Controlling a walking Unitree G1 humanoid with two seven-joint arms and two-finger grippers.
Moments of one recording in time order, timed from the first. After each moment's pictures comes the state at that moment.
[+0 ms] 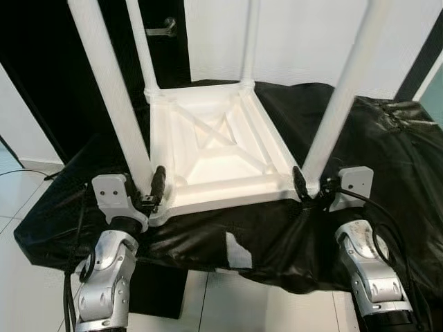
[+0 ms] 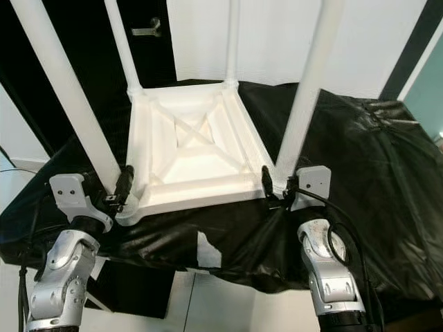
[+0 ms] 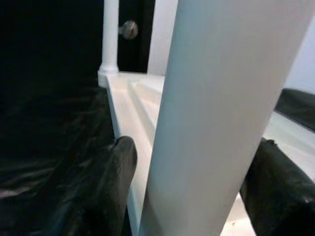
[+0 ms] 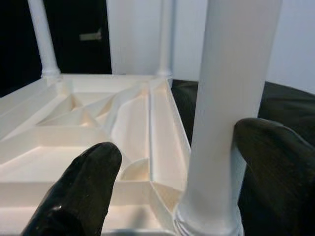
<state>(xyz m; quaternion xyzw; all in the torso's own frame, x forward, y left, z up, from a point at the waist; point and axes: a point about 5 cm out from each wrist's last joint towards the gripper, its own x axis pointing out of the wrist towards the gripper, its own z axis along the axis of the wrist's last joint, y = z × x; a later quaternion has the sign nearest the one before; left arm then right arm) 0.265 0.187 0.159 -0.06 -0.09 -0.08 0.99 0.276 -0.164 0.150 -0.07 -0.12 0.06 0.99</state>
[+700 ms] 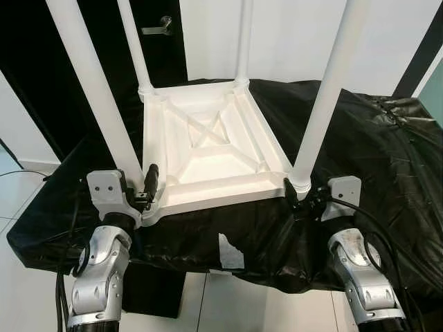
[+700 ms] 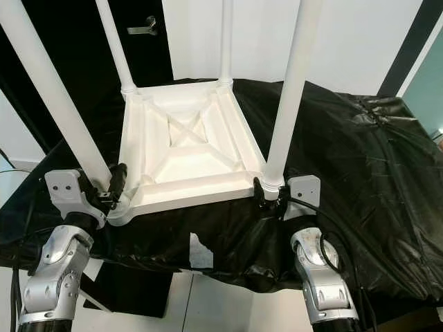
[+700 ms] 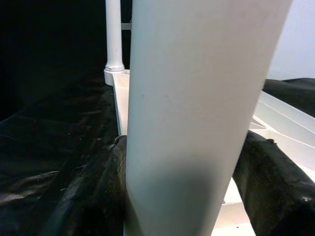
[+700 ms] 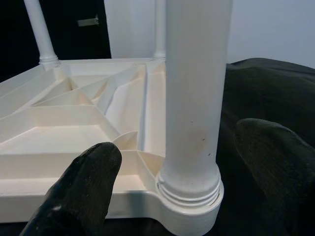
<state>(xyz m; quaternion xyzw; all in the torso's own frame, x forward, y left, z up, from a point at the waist) 0.275 0.189 0.159 -0.04 -0.08 -0.07 0.99 0.274 -0.169 0.138 -0.07 -0.09 0.05 0.99</state>
